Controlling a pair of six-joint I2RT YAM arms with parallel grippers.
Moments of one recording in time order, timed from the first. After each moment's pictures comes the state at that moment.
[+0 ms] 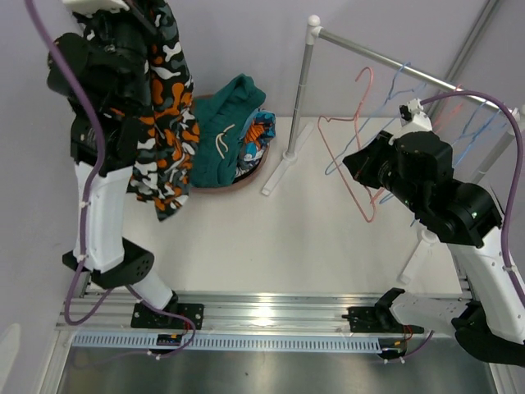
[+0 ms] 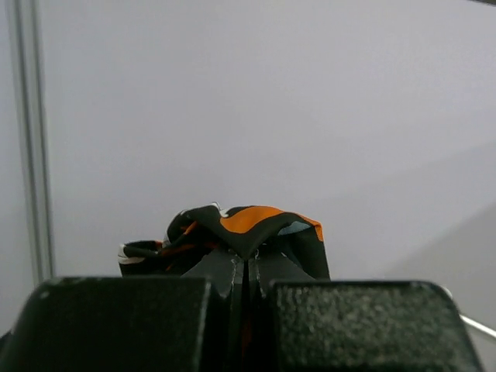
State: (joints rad) left arm -0.49 1.62 2.58 -0.39 -0.50 0.07; right arm 0.68 1.10 1.74 -0.99 0.30 0.71
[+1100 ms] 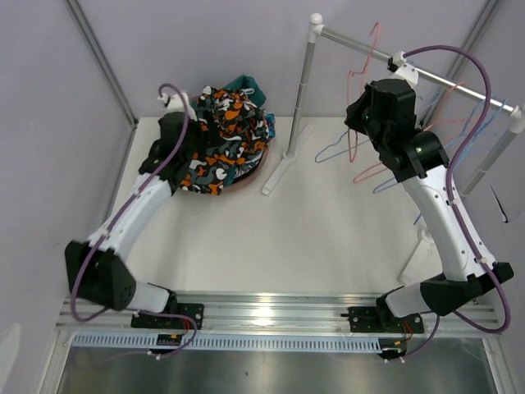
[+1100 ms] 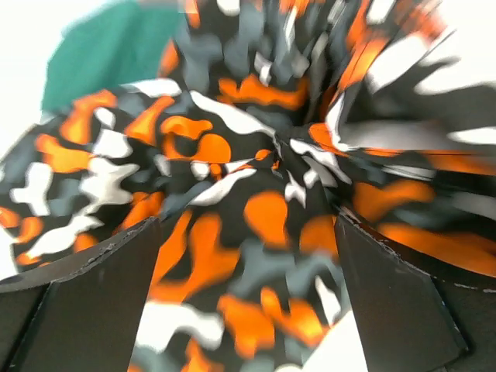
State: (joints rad) left arm -0.29 1.44 1.27 -0.18 -0.25 -0.31; right arm 0.45 1.42 1.84 -0.70 0.38 0.55
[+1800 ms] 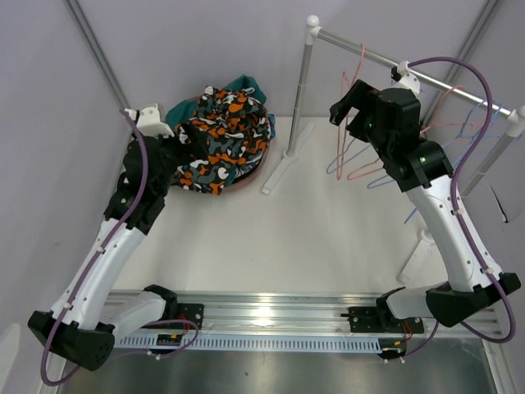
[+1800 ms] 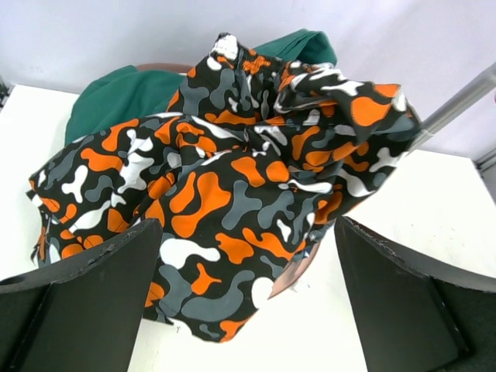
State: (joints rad) left arm -0.35 1.04 1.14 -0.22 -0.26 -0.31; right arm 0.44 1.36 1.74 -0.65 0.30 0.62
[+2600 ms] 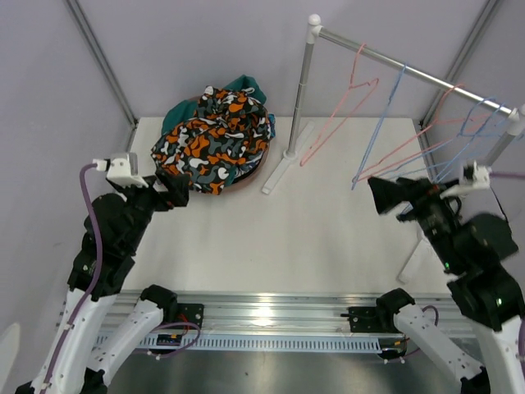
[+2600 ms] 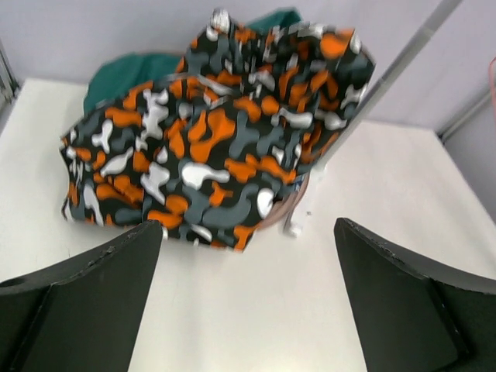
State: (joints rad) left arm -0.35 0.63 1.04 -0.47 -0.19 -0.29; right arm 0.45 0.65 1.26 -0.58 0.11 0.50
